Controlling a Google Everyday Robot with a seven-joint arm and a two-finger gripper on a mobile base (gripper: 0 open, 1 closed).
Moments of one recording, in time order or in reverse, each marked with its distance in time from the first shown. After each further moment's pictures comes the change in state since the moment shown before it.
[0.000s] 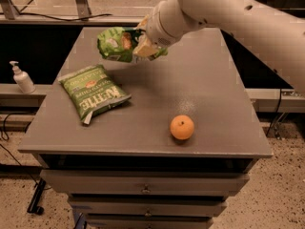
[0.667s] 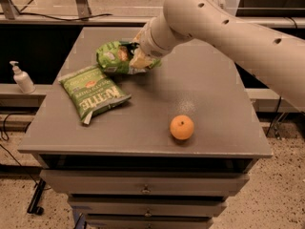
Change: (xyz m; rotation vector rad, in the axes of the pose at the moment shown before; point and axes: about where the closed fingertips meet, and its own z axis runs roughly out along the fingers) arm 0.013 0.023 0.046 -0.056 0.031 0.020
